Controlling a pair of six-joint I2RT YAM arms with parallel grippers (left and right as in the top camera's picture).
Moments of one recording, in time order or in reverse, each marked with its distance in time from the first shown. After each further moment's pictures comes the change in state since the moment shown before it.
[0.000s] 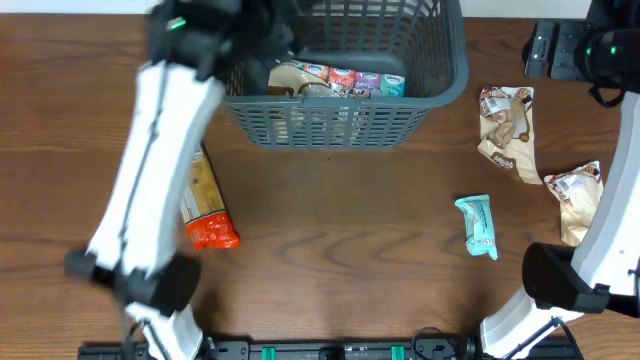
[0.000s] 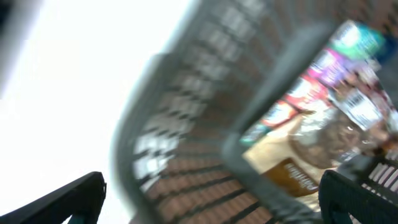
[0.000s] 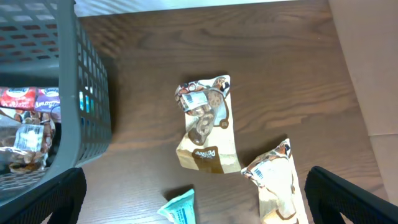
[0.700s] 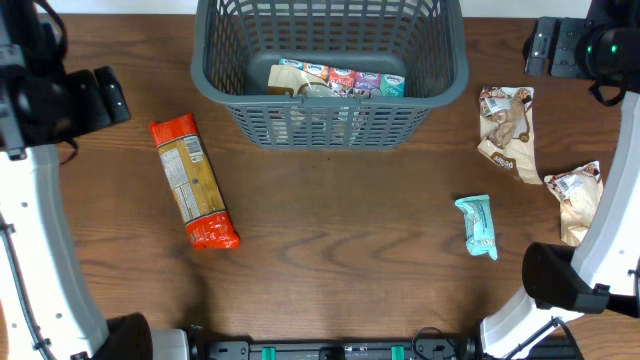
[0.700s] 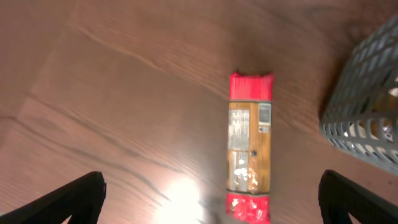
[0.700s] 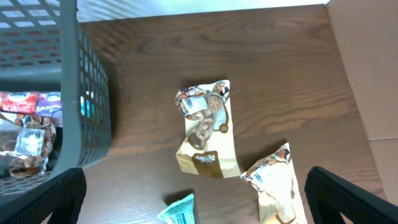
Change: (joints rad) left arm 0.516 -0.317 -0.330 -0.405 -0.142 -0.924; right arm 0.000 0.000 0.000 0.018 0.000 -0.003
